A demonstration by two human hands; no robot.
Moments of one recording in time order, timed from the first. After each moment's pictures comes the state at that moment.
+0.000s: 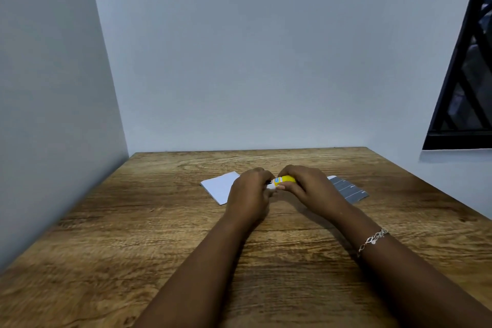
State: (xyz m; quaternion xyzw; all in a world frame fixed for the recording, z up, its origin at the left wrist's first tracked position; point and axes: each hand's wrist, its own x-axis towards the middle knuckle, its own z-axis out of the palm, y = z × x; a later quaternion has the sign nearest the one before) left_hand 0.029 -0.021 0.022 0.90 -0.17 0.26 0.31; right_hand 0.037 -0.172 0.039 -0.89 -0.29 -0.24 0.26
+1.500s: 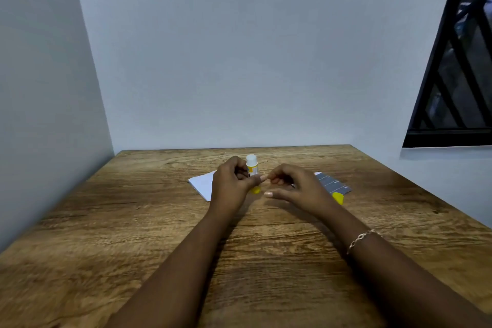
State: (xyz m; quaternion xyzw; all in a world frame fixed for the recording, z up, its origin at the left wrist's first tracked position) left_hand 0.024 -0.018 0.031 0.76 -0.13 0.23 0.60; right_hand 0.019 -0.179 0.035 -0.86 -0.25 -0.14 0.42
